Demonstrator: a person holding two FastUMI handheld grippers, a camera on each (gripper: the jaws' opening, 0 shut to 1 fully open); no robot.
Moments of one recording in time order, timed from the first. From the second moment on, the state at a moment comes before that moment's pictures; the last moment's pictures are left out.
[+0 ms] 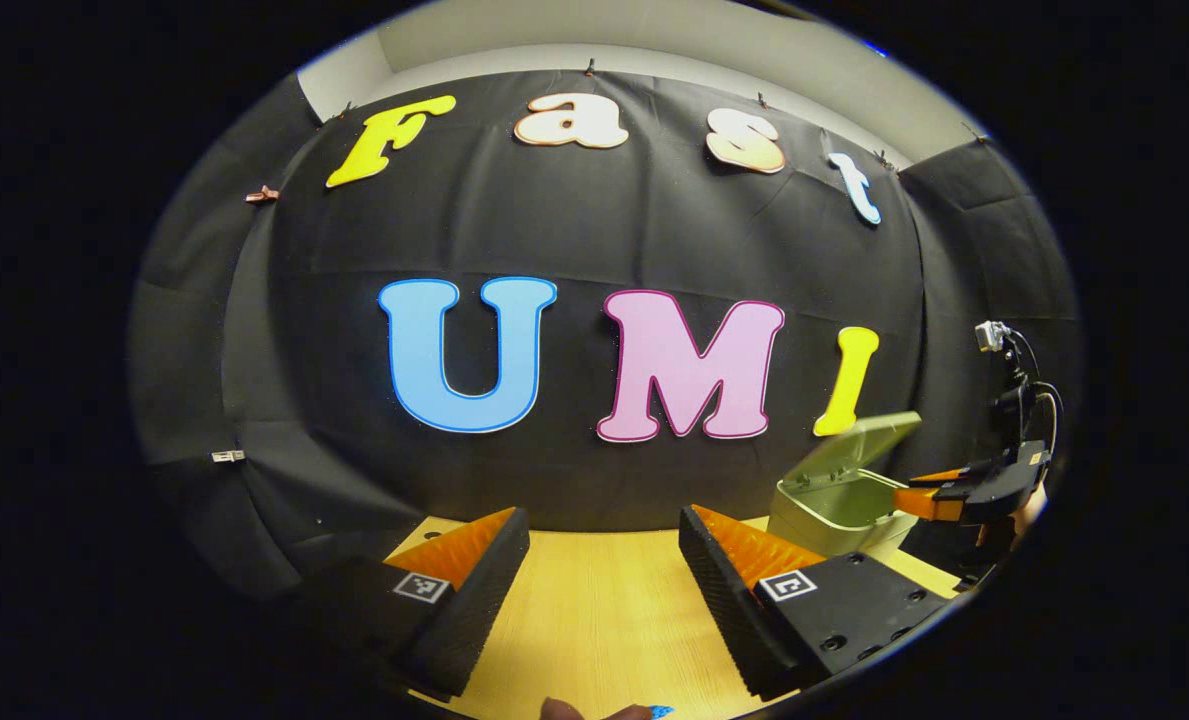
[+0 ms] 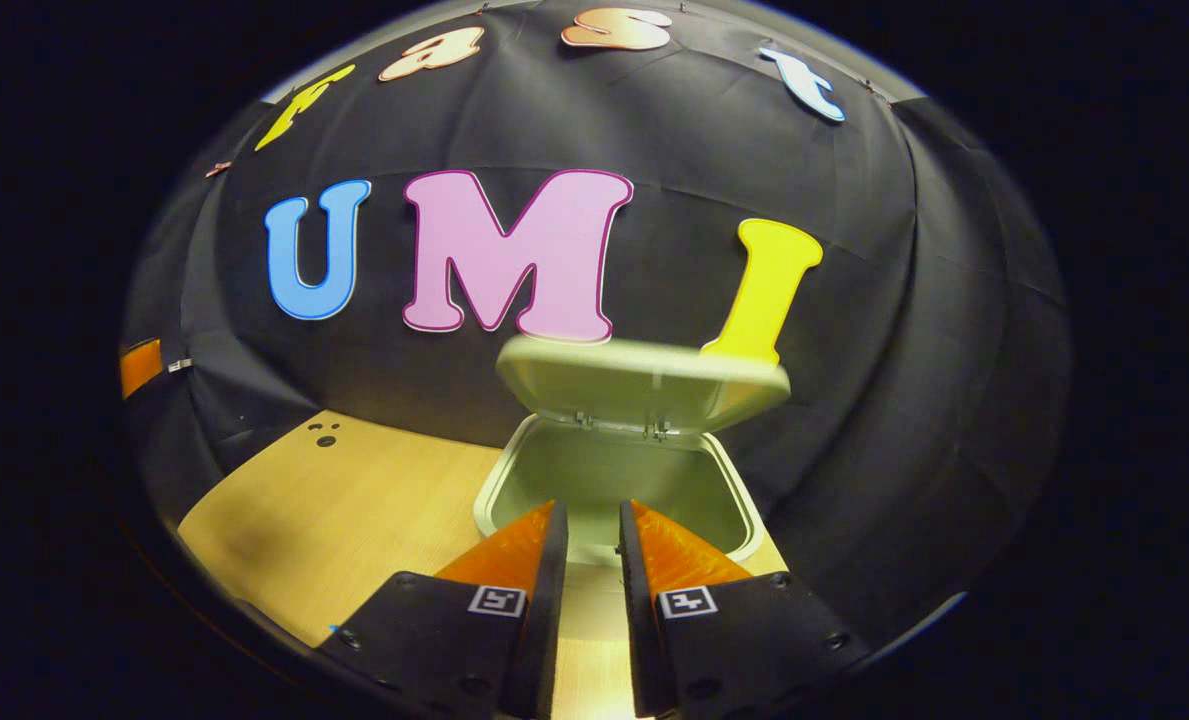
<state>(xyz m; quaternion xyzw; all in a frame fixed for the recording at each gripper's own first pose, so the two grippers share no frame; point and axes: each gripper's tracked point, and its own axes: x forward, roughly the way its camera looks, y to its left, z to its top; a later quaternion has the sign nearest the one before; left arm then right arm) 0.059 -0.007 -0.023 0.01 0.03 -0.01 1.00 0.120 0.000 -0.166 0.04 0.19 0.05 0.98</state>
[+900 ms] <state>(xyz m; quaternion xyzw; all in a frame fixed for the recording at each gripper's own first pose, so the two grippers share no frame) 0.009 -0.056 -0.229 0.04 0.26 -0.11 0.96 0.027 0.022 -0.148 0.05 0.19 0.09 0.98</state>
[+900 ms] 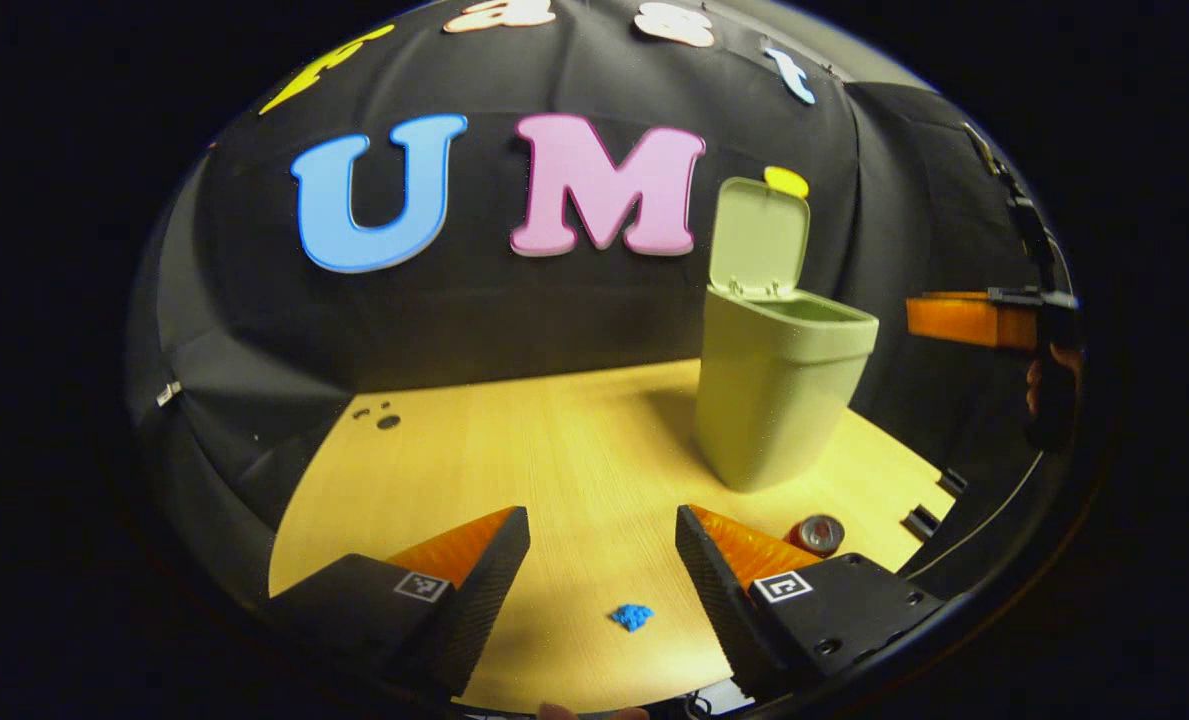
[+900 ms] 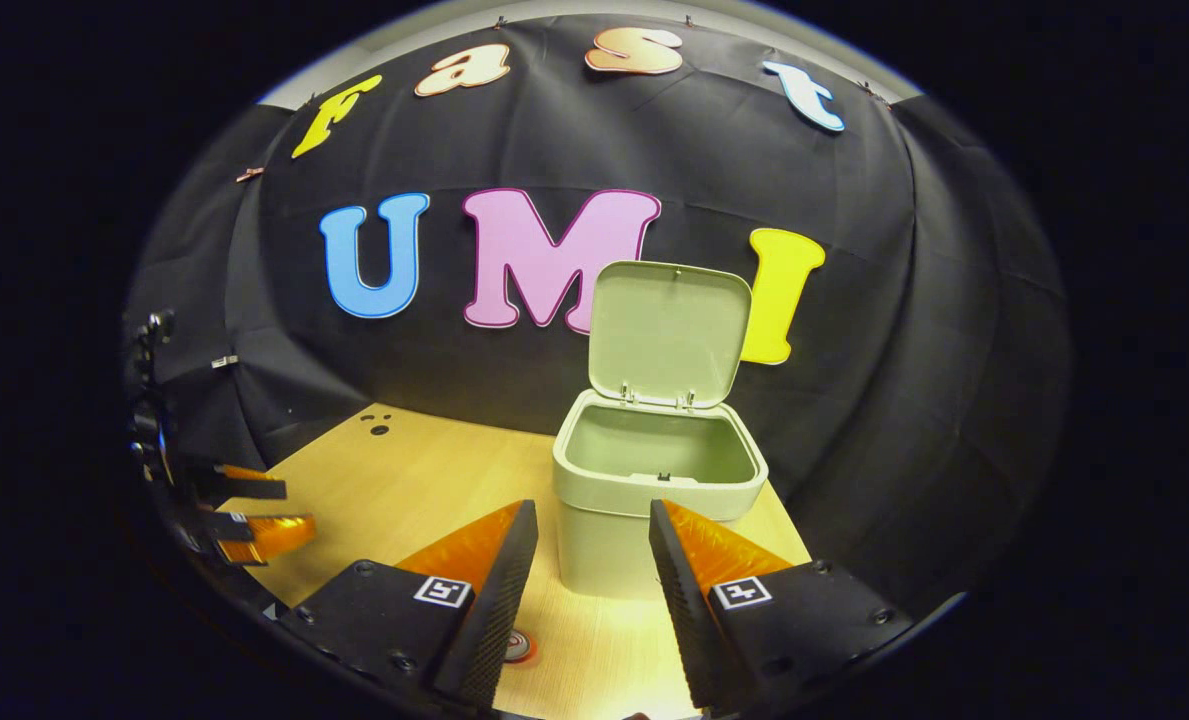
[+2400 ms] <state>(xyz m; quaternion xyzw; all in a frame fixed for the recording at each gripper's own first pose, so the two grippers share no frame) -0.009 -0.055 -0.415 0.09 0.44 -0.12 0.89 -0.003 -0.016 -0.165 0.05 0.23 0.06 0.97</state>
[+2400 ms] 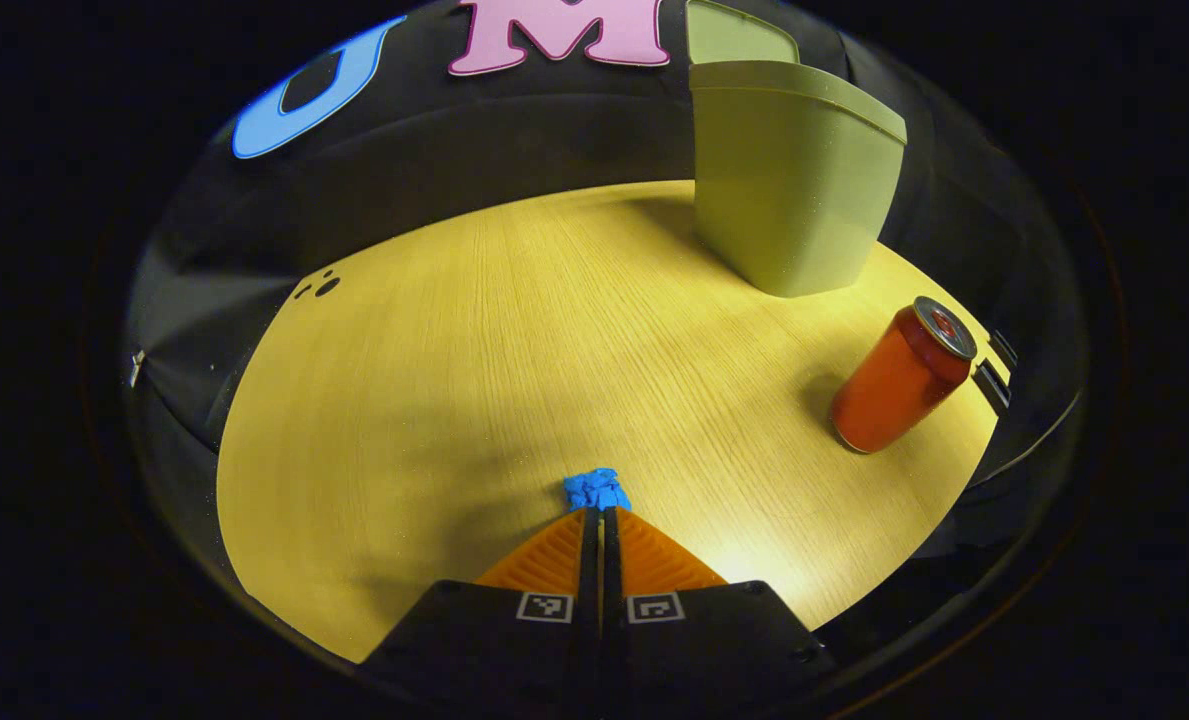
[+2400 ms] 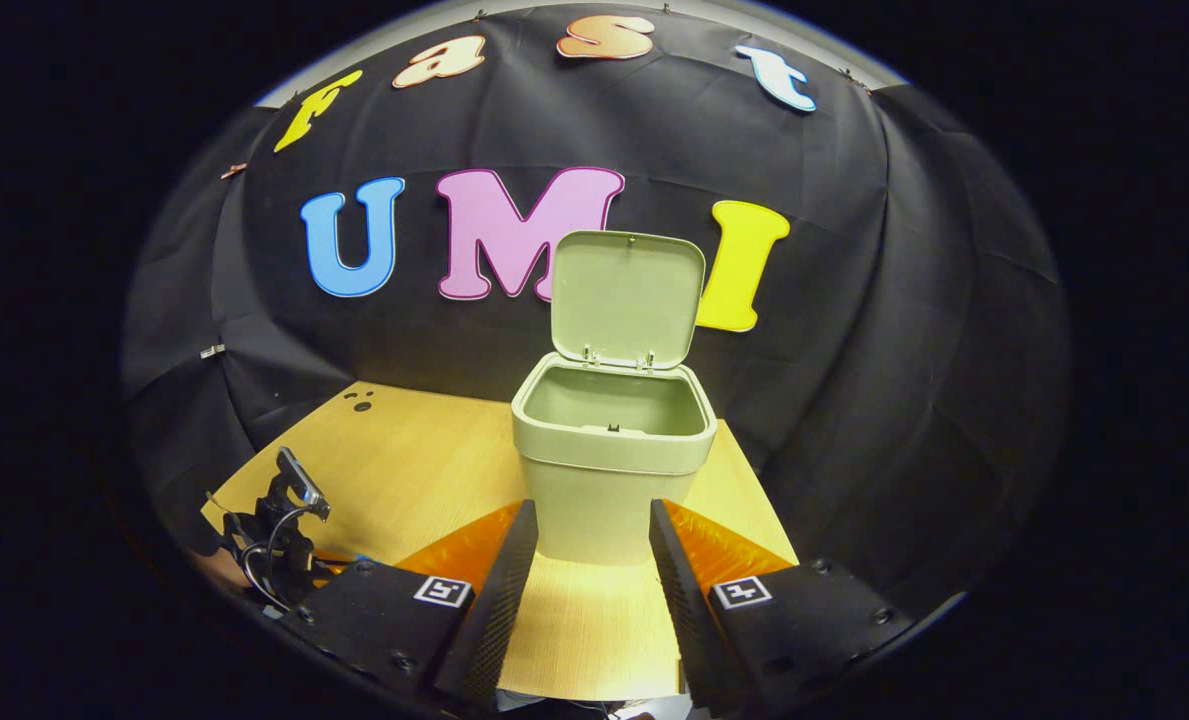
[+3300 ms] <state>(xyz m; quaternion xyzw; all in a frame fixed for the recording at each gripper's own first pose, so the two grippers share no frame) 0.012 -0.060 -0.424 0.10 0.44 -0.16 0.88 -0.023 -0.018 -0.199 0.06 0.27 0.05 0.96</state>
